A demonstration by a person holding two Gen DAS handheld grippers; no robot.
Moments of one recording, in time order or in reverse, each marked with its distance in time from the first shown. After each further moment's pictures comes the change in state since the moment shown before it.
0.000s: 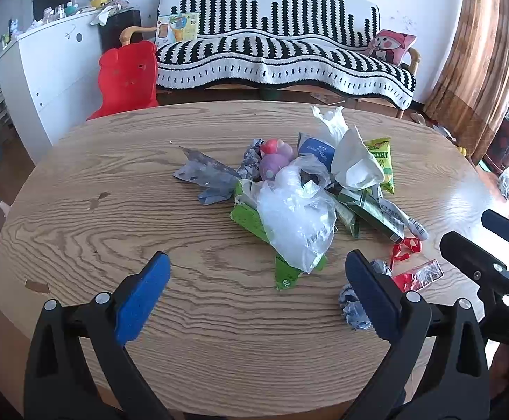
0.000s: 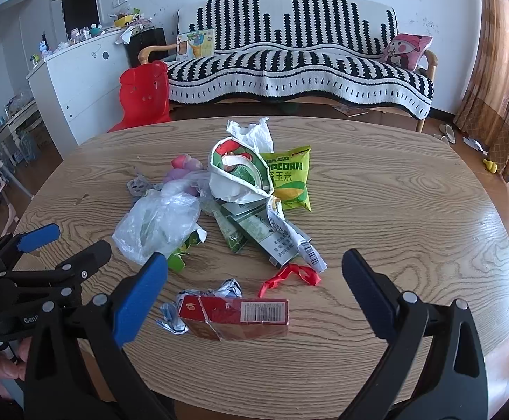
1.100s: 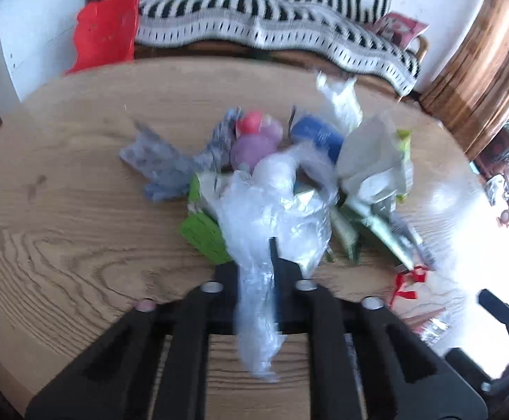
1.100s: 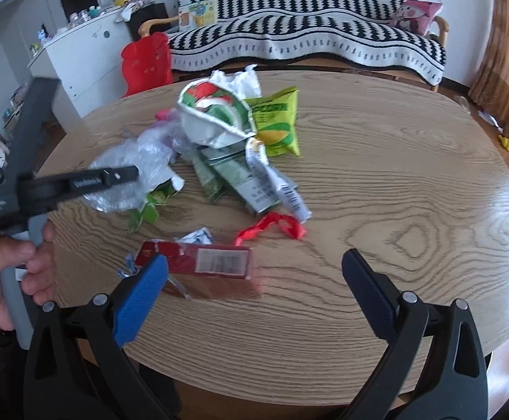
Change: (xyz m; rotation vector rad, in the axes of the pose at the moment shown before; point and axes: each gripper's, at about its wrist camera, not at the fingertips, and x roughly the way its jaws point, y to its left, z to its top) left arm 0.079 -0.007 0.031 -0.067 0.133 -0.097; right arm 0.027 -0.027 -0.024 0.019 0.141 0.098
